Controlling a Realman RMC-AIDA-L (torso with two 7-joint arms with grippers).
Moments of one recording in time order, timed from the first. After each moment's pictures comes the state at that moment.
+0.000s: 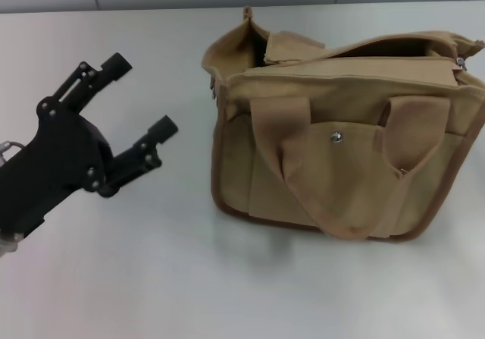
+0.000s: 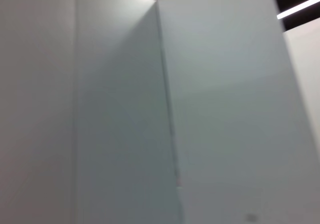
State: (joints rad) left arm -0.36 -2.07 0.73 0.20 1.43 1.92 -0.52; right arm 0.16 2.08 -0.45 -0.16 -1.17 -1.81 0.49
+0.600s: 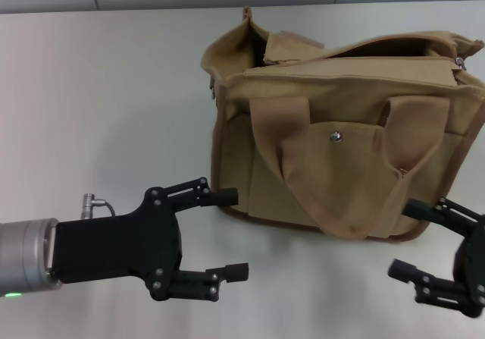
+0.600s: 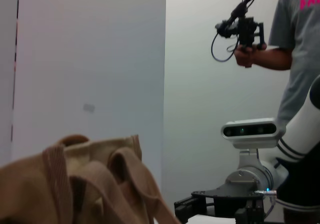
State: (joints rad) left arm -0.42 -2.07 0.88 0.37 1.79 1.86 -0.80; right arm 0.18 2.08 -0.54 -0.46 -1.93 -1.92 0.82
